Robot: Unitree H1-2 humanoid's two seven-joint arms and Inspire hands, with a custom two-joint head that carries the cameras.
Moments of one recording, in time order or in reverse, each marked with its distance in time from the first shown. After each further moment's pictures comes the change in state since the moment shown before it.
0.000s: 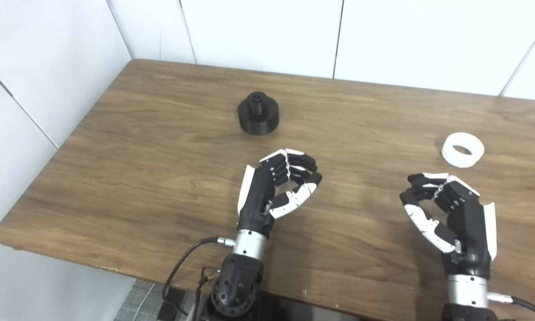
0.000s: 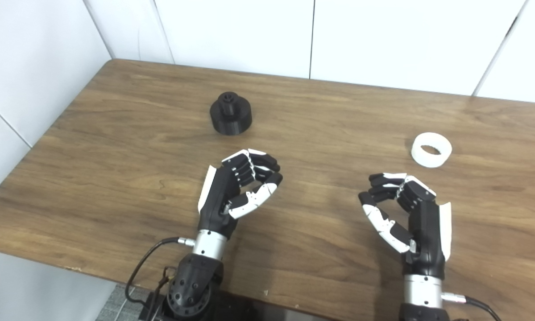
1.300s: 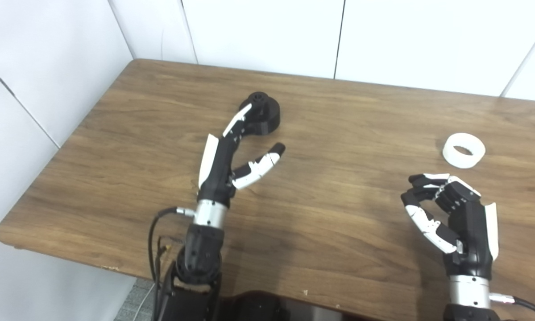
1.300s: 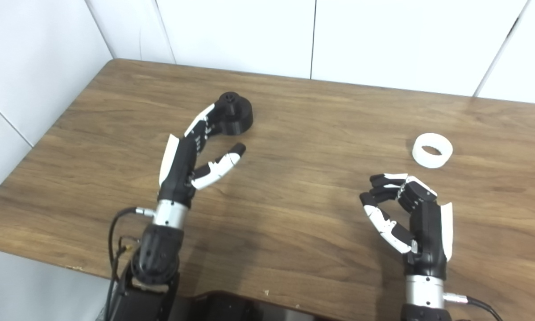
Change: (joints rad) left arm -0.131 0.170 0.146 -0.091 0.176 0.124 0.009; right arm 0.001 0.000 -0.009 0.002 0.003 -0.004 0.013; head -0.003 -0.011
